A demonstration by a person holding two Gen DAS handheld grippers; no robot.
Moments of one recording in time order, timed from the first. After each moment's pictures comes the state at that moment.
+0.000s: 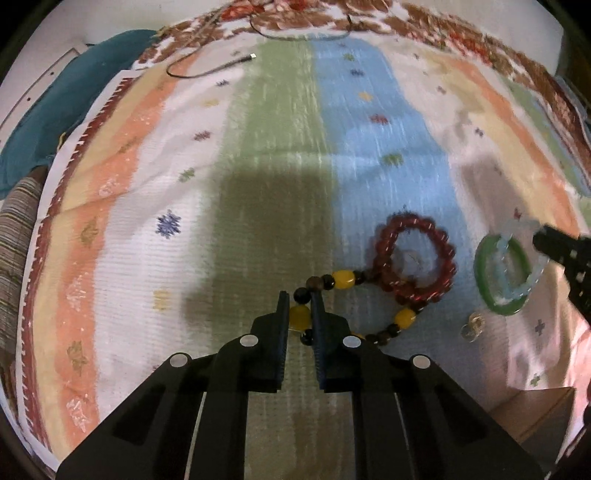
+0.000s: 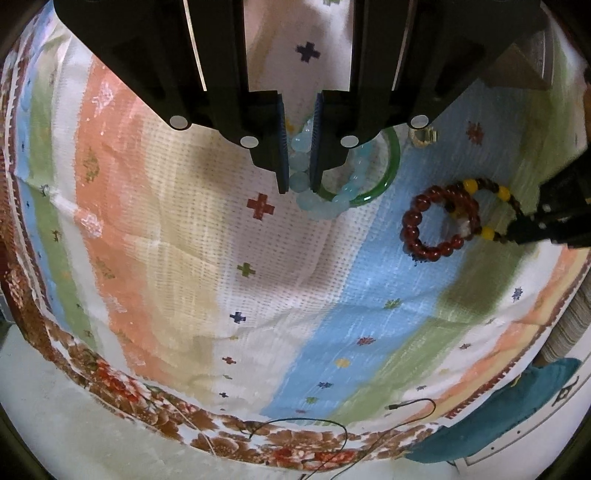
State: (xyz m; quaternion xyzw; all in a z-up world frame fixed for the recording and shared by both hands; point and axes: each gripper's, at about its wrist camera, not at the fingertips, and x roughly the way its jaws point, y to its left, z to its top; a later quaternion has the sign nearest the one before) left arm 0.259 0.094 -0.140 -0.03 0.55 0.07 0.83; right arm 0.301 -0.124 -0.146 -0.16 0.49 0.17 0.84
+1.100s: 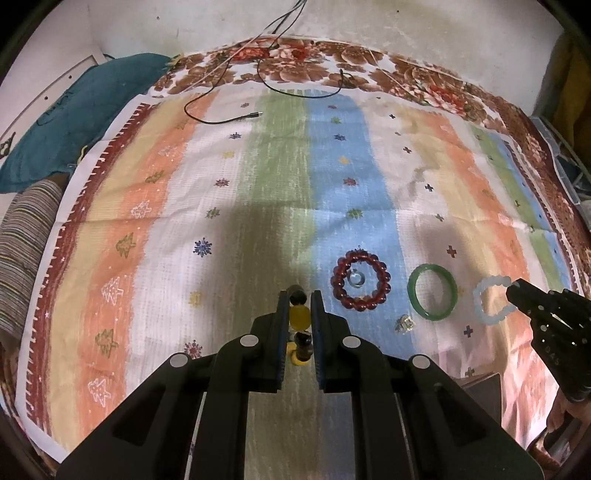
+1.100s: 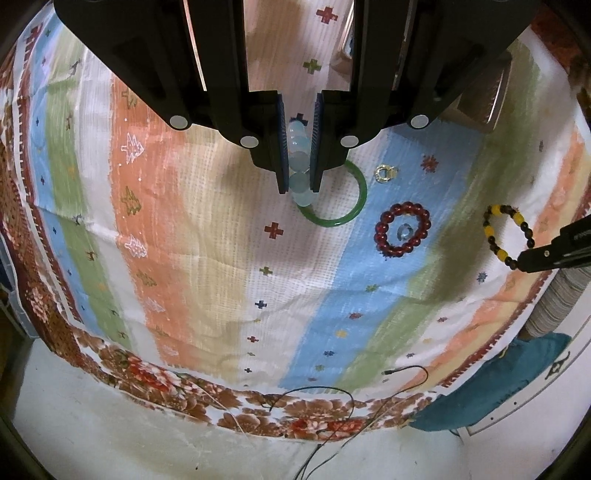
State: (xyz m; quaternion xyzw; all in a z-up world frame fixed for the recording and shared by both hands) left arm 0.222 0.092 -0.063 -0.06 0.50 0.05 0.86; right arm 0.243 -0.148 -0.092 -0.12 0.46 0.16 0.86
